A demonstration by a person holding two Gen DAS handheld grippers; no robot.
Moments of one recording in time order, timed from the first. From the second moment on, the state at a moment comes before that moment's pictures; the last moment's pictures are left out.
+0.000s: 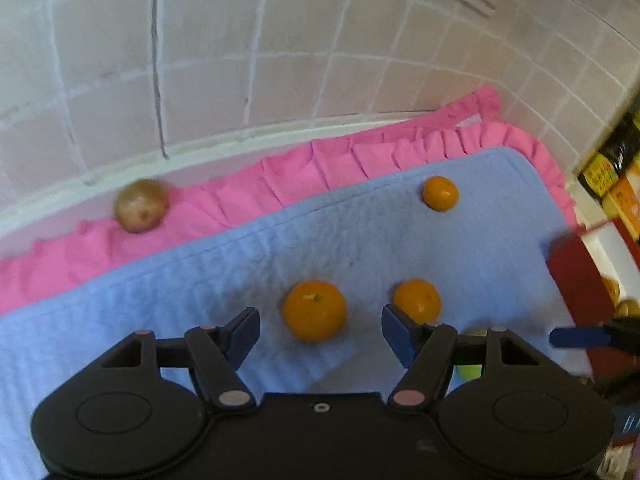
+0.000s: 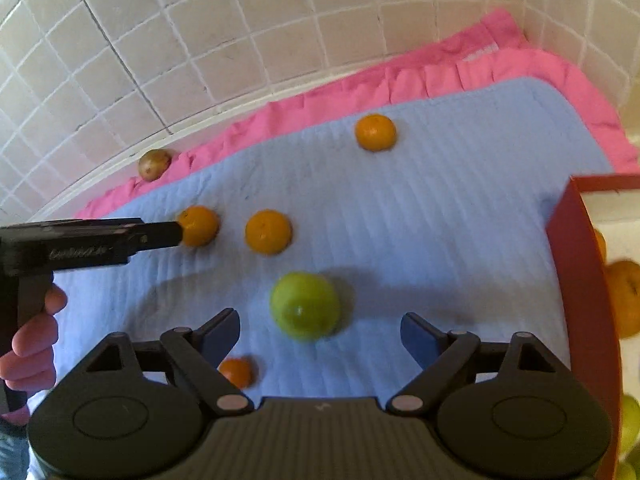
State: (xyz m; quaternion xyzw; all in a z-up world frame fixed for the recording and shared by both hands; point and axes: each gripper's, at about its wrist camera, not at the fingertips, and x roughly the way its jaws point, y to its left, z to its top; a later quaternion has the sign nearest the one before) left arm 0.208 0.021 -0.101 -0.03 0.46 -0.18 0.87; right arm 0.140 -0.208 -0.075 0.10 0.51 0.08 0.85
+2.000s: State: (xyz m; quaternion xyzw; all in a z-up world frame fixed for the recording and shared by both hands) left arm 0.142 -0.334 -0.016 0.13 0.32 -0.45 0.82; right arm 0.001 -0.484 -0.011 0.26 0.39 -0.14 0.87
